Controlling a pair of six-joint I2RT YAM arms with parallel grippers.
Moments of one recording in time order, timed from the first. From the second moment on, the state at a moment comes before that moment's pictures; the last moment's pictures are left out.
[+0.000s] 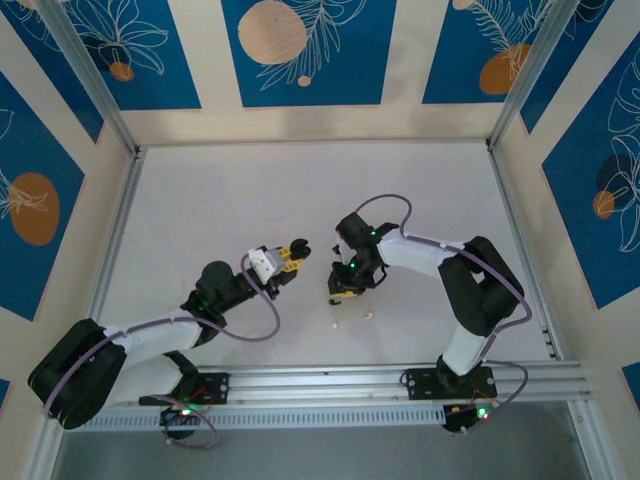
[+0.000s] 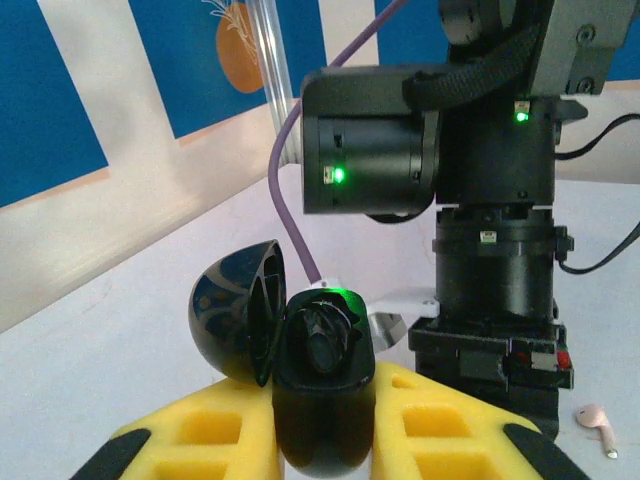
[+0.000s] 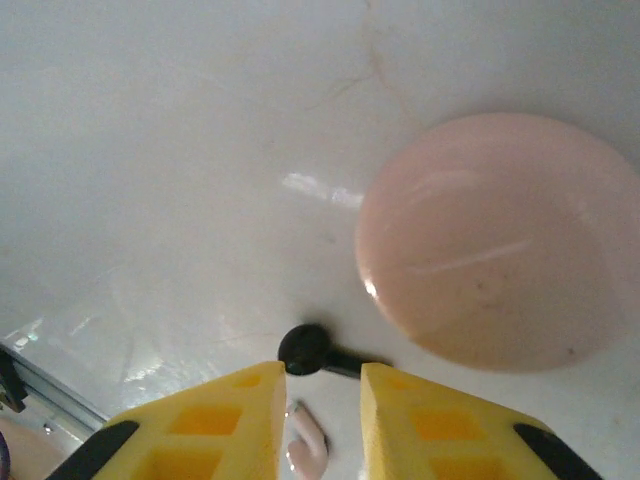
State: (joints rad) left arm -0.68 1.14 0.27 0.85 0.30 0.17; right arm 0.65 1.70 1.03 -0.70 -0.42 0.53
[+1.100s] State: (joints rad) left arm -0.68 1.02 0.26 0.73 0.27 0.18; right arm 0.70 1.80 1.10 -0.81 -0.44 0.32
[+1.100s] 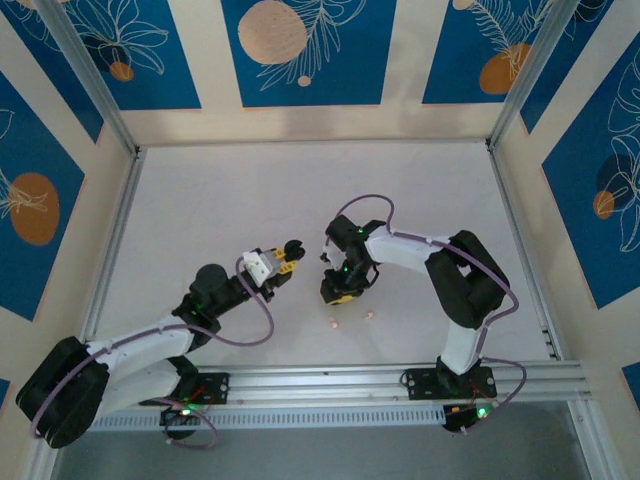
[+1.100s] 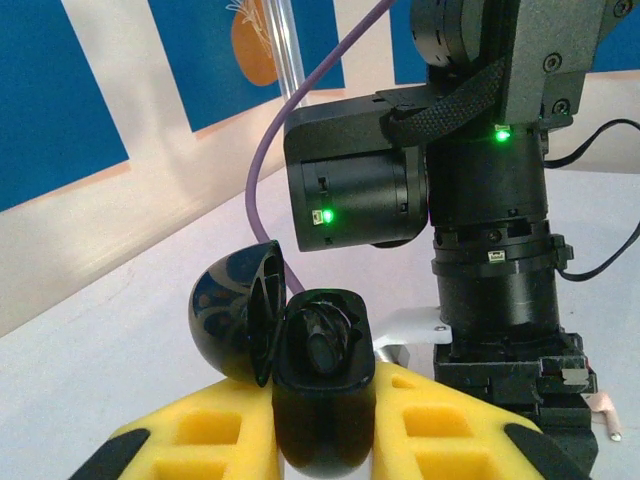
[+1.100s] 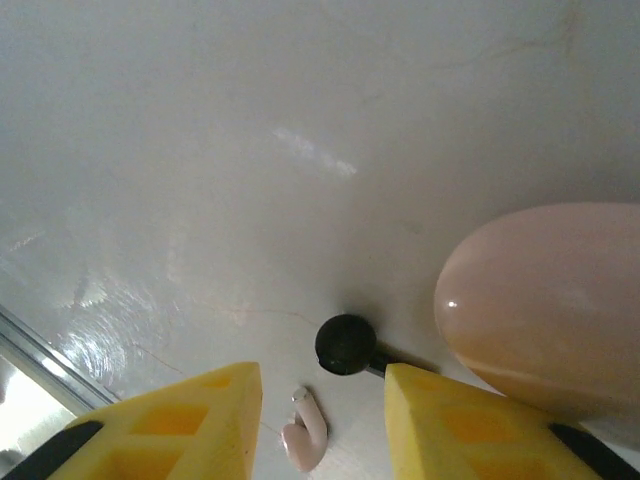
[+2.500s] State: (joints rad) left arm -0.66 0.78 0.24 0.50 0.16 0.18; right arm 0.81 1.76 1.13 -0.95 -0.27 0.07
